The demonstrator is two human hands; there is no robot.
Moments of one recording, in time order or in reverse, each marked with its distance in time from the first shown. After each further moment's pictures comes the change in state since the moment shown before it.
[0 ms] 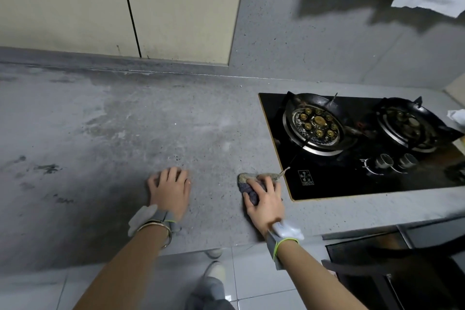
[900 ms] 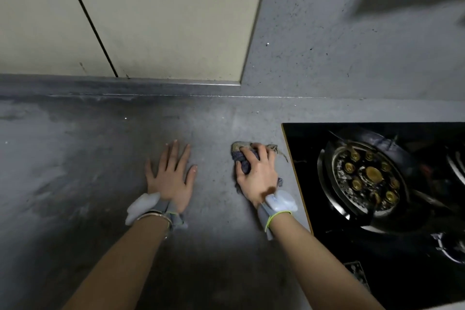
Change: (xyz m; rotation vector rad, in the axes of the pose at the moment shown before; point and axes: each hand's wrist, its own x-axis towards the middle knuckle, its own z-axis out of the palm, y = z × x) left_hand 0.224 -0.010 0.036 0.013 -0.042 -0.059; right_hand 0.259 -0.040 0.055 0.090 0.110 -0.098
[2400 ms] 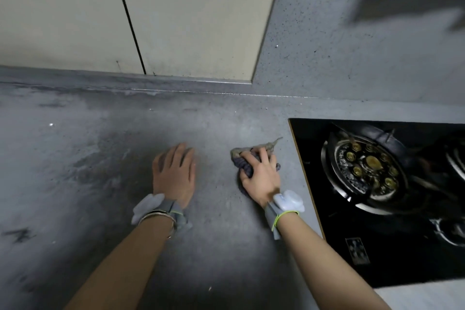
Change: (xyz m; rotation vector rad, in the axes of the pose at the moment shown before) left_hand -0.061 -0.016 -0.042 -0.018 0.187 0.052; right_hand -0.049 -0.021 -0.012 -0.105 -0.211 0.003
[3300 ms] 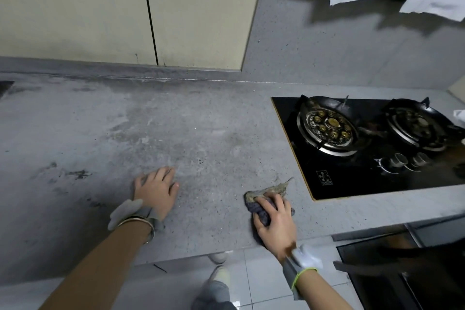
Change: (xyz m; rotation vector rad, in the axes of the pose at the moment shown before) left_hand -0.152 -0.079 -0.027 0.088 -0.199 -0.007; right_hand -0.258 -0.005 -0.003 0.104 0.177 0.070
